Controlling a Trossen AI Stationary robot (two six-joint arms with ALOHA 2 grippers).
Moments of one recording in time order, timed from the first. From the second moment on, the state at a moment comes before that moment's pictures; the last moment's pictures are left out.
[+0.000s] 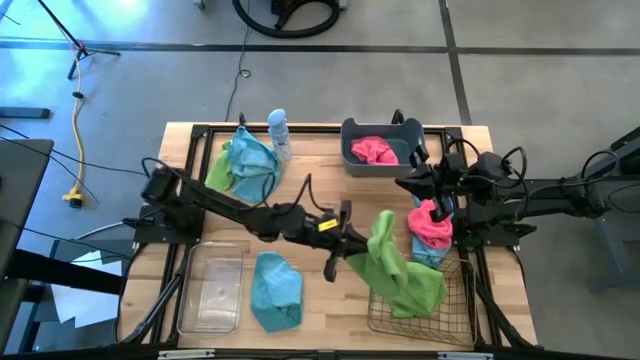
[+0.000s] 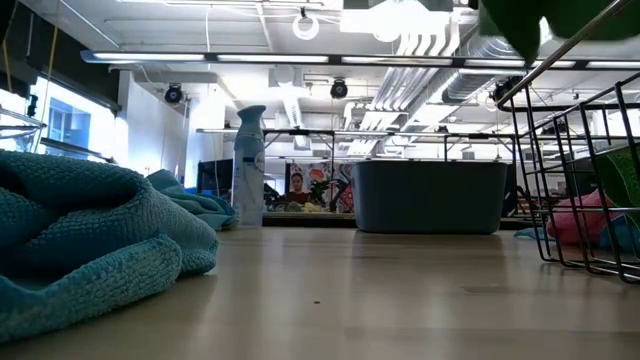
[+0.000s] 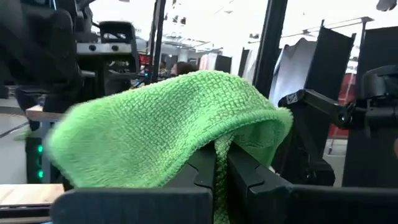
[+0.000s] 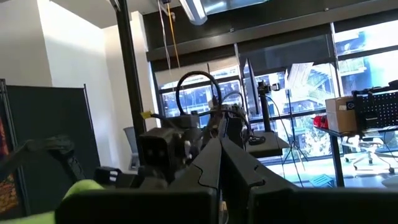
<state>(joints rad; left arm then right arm) -0.24 1.85 1.29 0.76 -0.01 -0.13 -0.08 0.71 0.54 0.54 -0.21 0.23</state>
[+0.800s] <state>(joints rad) -0.22 2.21 1.72 0.71 0.15 -0.09 -0.08 0.71 0.54 0.51 -0.21 0.25</state>
